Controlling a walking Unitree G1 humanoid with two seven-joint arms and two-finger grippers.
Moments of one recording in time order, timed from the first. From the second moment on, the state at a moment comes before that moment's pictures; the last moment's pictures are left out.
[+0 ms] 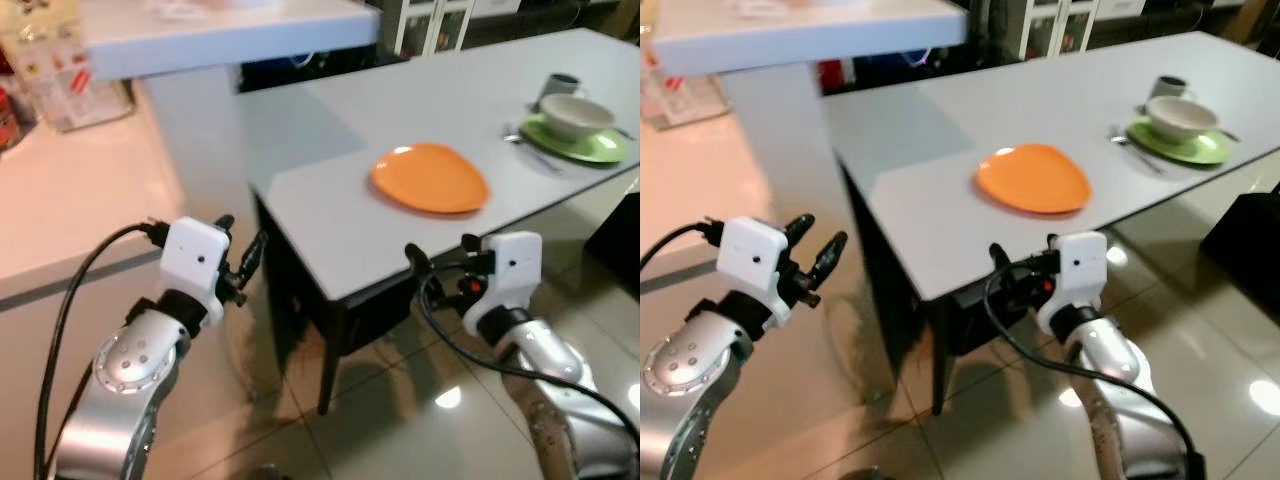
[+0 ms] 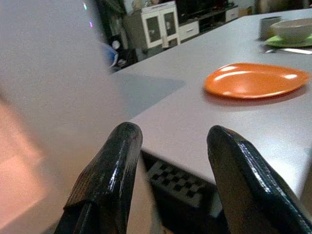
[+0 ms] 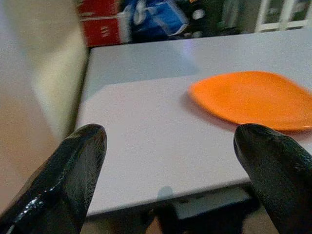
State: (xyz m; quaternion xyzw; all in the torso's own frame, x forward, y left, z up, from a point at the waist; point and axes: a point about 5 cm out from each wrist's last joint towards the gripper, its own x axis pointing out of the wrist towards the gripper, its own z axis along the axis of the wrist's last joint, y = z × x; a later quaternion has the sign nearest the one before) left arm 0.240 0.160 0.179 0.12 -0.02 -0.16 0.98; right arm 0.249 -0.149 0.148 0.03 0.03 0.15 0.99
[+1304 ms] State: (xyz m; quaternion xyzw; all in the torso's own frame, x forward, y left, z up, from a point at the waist) left arm 0.253 0.159 0.190 0.13 -0.04 -0.17 0.98; right arm 0.261 -0.151 0.162 0.05 -0.01 0.13 0.99
